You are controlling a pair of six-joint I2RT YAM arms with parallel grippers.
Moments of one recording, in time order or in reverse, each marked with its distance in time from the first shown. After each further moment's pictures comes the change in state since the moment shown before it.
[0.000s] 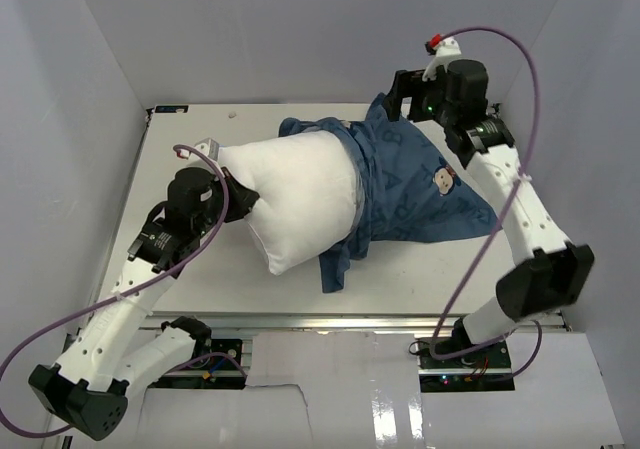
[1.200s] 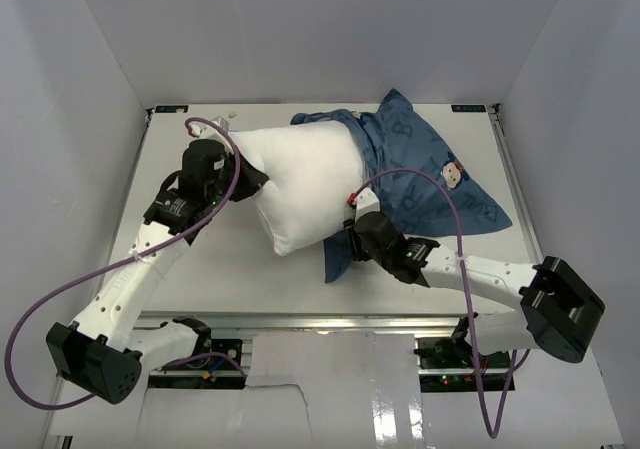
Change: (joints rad) left arm 0.036 0.197 0.115 0.040 0.037 -0.067; right arm 0.648 -0.323 -0.972 0.310 0.455 0.171
